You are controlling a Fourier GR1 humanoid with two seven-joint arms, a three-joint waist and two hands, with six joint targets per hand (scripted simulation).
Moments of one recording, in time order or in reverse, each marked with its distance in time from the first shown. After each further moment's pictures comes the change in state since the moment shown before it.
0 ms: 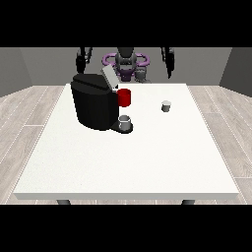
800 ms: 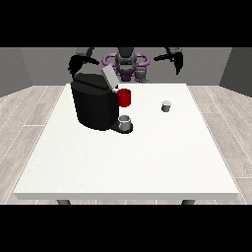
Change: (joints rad) left arm -0.022 0.109 0.091 0.039 0.018 -0.125 -0.170; right arm 0.005 0.053 -0.101 0.043 -0.029 -0.098 -0.111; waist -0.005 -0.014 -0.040
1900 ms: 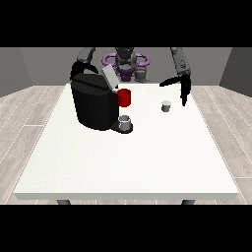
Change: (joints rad) left arm -0.372 0.175 0.115 0.535 -0.125 -0.039 0.042; right arm -0.140 0.032 0.070 0.023 0.027 -0.039 0.022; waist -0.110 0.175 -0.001
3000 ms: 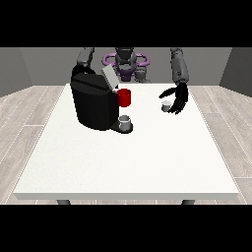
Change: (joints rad) left arm -0.128 0.018 -0.108 0.315 -0.288 0.115 -0.075; right arm -0.076 -0.008 0.004 0.094 0.027 -0.043 0.058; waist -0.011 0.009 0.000
